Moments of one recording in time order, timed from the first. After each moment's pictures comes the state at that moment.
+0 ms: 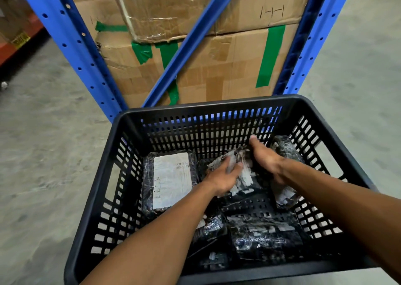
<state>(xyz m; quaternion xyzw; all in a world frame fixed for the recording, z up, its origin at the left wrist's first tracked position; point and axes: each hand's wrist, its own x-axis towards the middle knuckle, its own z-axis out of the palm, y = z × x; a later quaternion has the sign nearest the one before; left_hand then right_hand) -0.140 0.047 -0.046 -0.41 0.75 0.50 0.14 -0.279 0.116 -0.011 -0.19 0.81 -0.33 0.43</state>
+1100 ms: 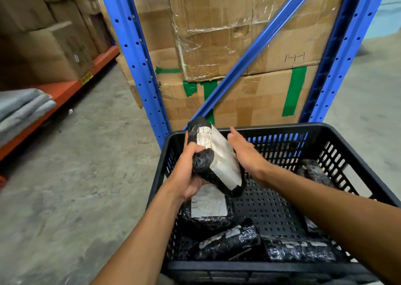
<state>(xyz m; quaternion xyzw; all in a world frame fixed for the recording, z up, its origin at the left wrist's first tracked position) -0.013 -0.007 0.078 -0.33 0.42 0.81 -0.25 -0.179 0.053 0.062 -0.36 0.70 -0.47 0.39</state>
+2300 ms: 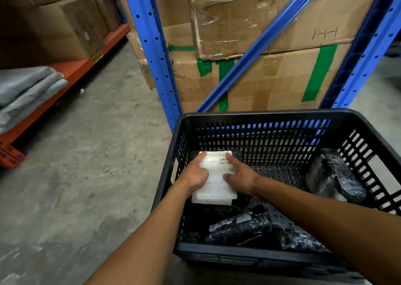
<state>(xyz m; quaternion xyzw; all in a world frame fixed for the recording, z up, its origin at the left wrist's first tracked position) 0.015 -0.016 0.021 -0.54 0.67 0.50 -0.05 -0.131 0.062 -0.001 -0.40 0.73 -0.30 0.46</state>
